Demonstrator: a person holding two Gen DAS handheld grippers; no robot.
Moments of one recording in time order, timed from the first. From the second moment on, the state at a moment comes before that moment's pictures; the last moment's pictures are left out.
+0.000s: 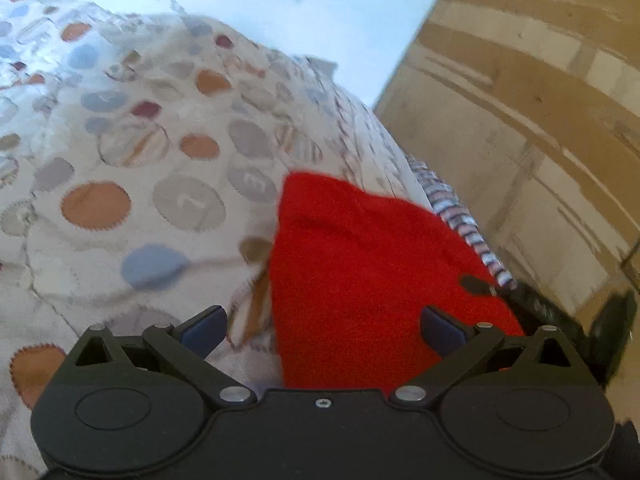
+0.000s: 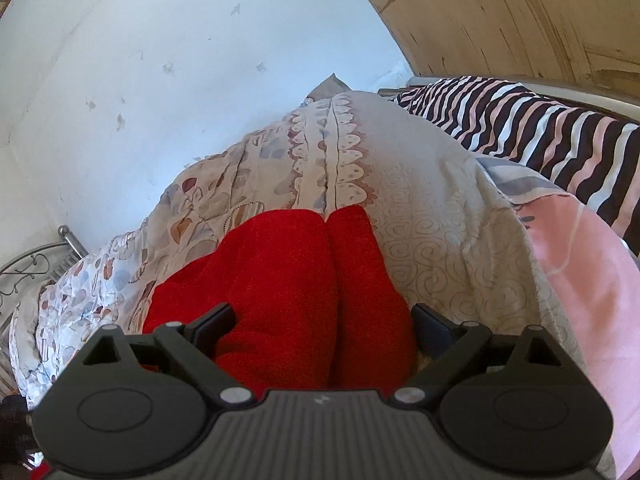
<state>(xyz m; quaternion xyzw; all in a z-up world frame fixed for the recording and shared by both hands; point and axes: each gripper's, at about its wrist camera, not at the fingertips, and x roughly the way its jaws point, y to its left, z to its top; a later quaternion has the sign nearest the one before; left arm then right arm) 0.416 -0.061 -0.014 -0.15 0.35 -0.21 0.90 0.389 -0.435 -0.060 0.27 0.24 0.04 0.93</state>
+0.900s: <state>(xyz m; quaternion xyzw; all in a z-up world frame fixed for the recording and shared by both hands) 0.494 -0.067 -0.046 -0.23 0.45 -0.30 0.81 0.368 -0.396 -0.020 0.20 0.21 0.04 0.96</state>
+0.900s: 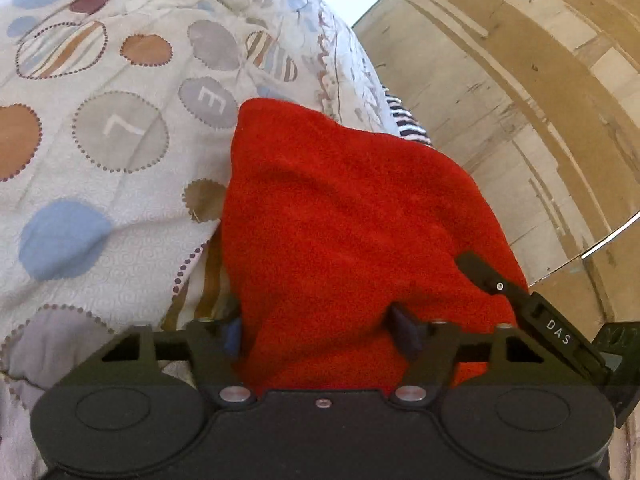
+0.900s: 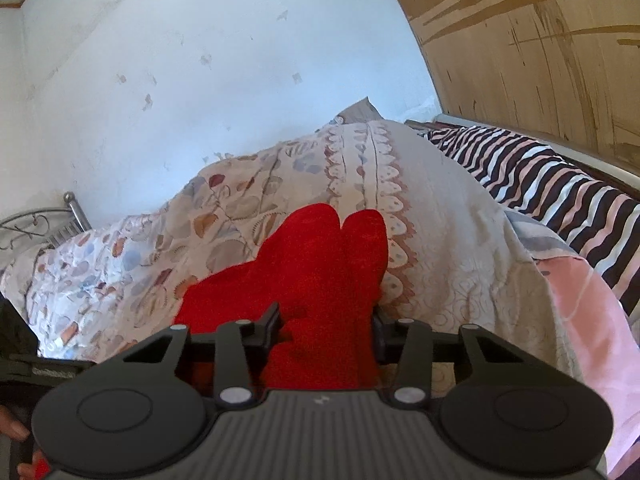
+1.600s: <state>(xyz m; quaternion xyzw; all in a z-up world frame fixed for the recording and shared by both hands) 0.432 0.023 0.090 -0.18 0.32 -0.16 0.92 0.411 -0.307 0.044 0.25 0.16 0.18 0.94</state>
